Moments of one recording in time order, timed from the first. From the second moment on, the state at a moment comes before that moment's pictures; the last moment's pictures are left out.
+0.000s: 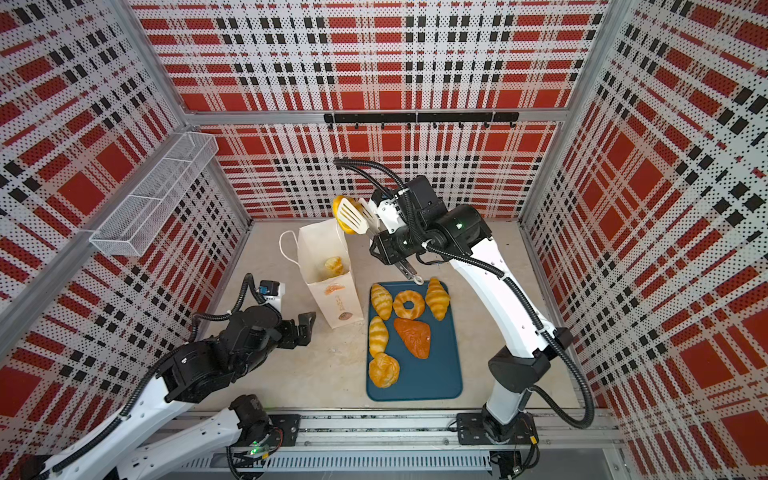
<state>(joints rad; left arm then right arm) -0.80 0.71 0.88 -0.86 -0.44 -0.53 0.72 1.74 2.28 -1.31 -0.20 0.13</state>
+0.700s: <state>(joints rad) -0.76 0.67 0.87 -0.86 -0.38 -0.52 0.84 1.88 2.27 -1.30 -0.12 0.16</state>
